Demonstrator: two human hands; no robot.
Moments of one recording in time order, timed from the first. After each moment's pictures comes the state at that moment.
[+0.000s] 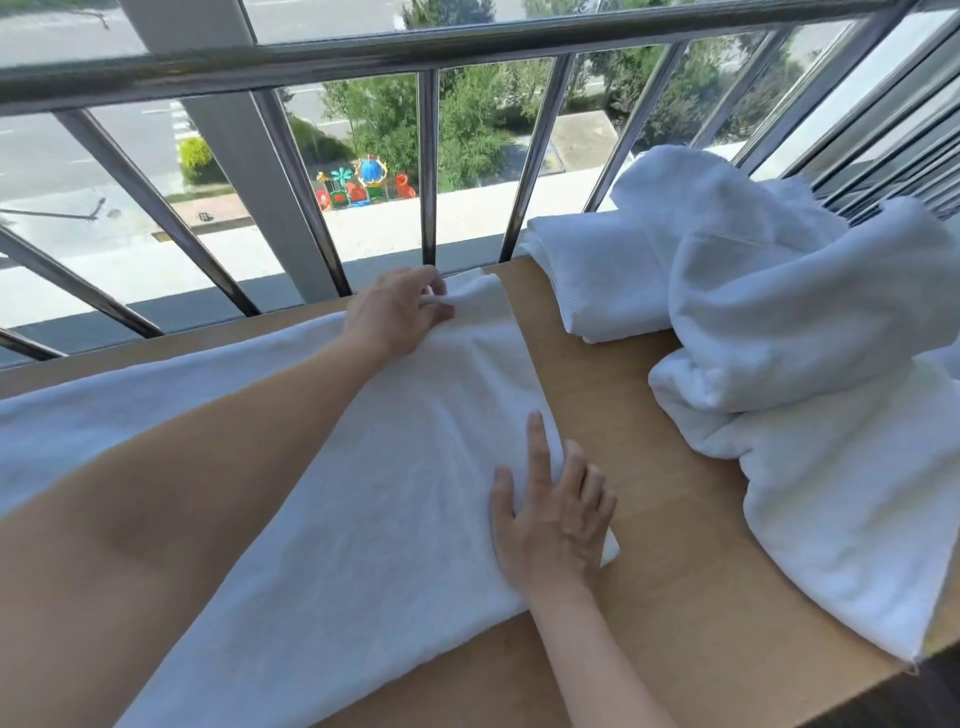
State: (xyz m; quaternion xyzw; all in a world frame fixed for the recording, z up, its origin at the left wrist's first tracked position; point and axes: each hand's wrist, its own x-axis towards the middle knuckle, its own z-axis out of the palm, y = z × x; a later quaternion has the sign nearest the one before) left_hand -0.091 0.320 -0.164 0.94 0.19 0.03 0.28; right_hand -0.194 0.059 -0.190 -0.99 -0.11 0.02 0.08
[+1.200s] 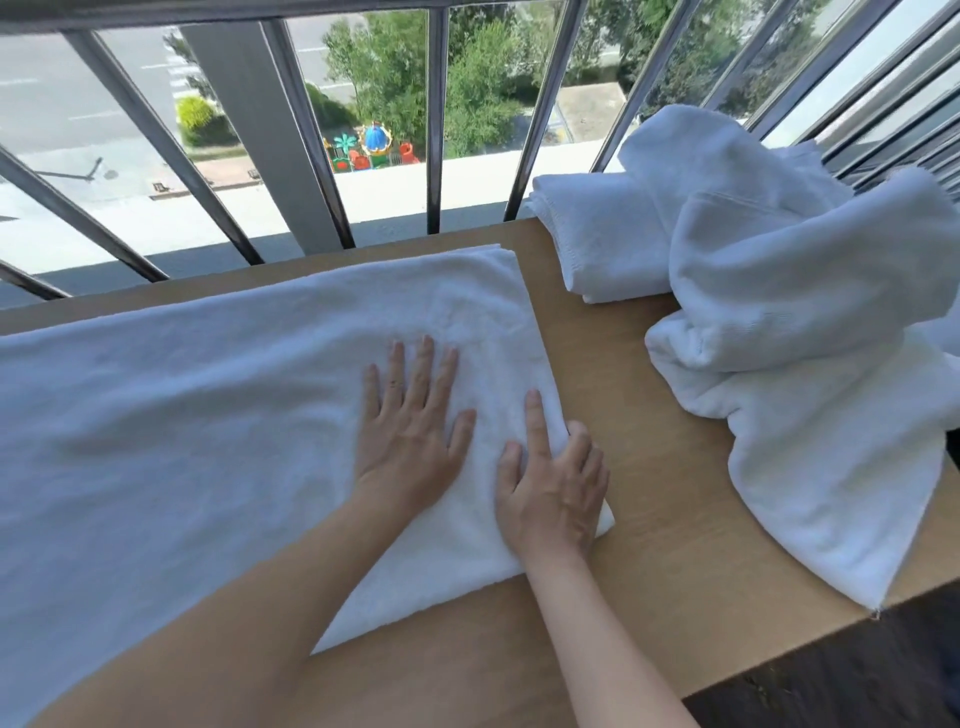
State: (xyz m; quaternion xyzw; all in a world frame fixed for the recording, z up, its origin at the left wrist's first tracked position) left_hand -0.241 0.198 -0.199 0.97 0.20 -0.05 0.10; right_hand -0.212 0.043 -0.186 -0.99 -0.11 0.01 0.10
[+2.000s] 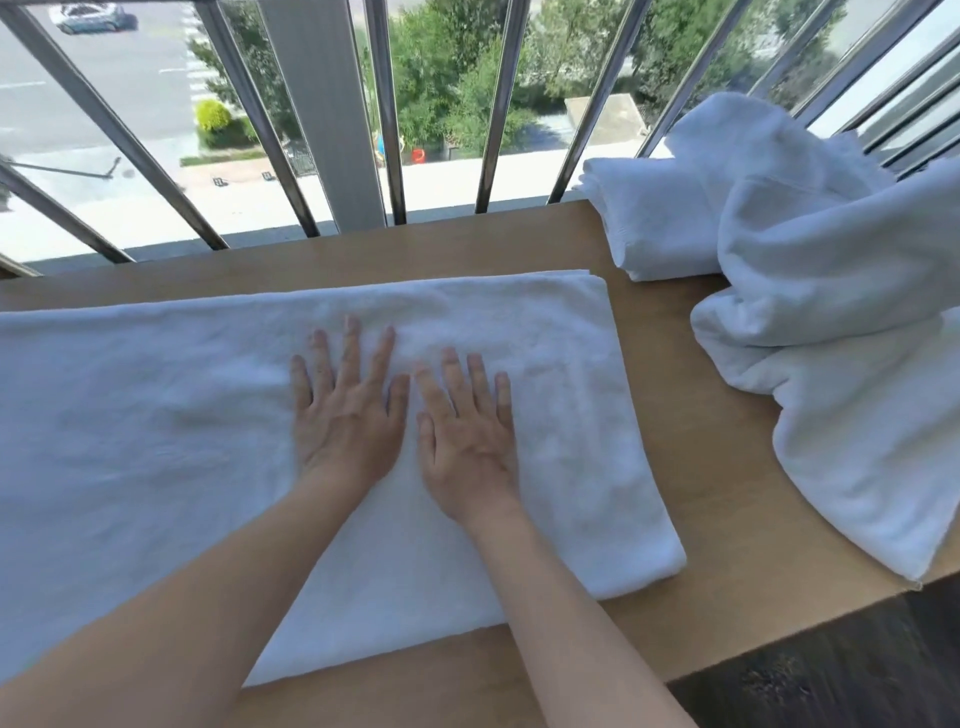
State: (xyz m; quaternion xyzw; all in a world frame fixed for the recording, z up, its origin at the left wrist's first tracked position) left_hand -0.318 0.277 -0.202 0.94 0.34 -0.03 0.10; right_hand -0.265 0.139 -0.183 -0.92 -0.36 0.07 0.16
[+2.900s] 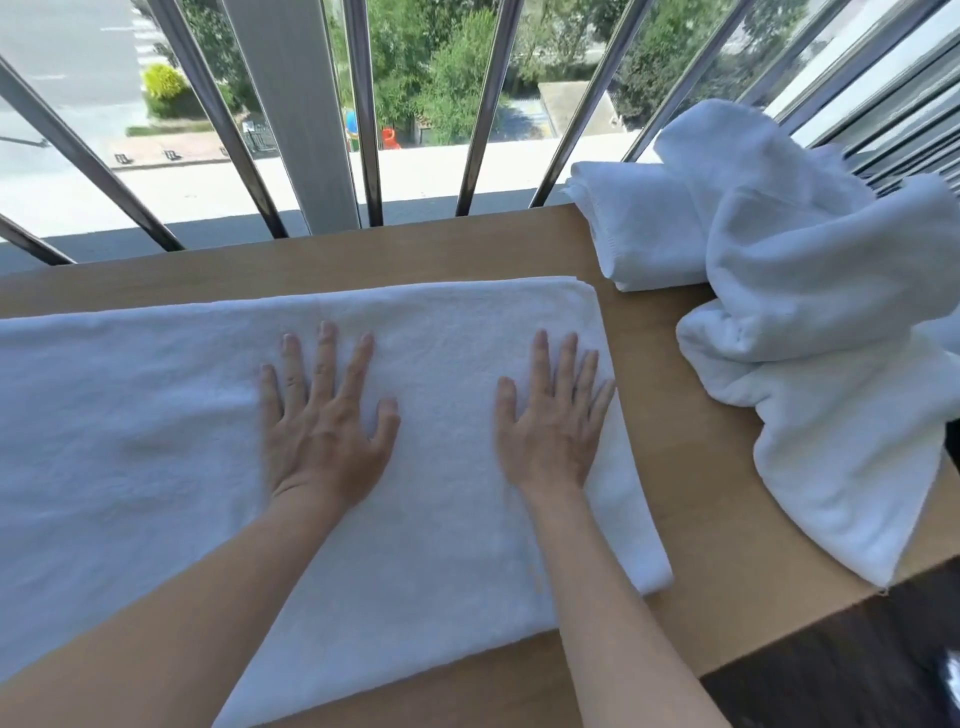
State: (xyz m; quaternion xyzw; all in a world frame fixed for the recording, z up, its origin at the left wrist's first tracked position) left_hand -0.313 0.280 -0.194 0.94 0.31 -0.03 0.11; right_hand -0.196 0.100 -0.185 -0.99 -0.13 0.07 0.08
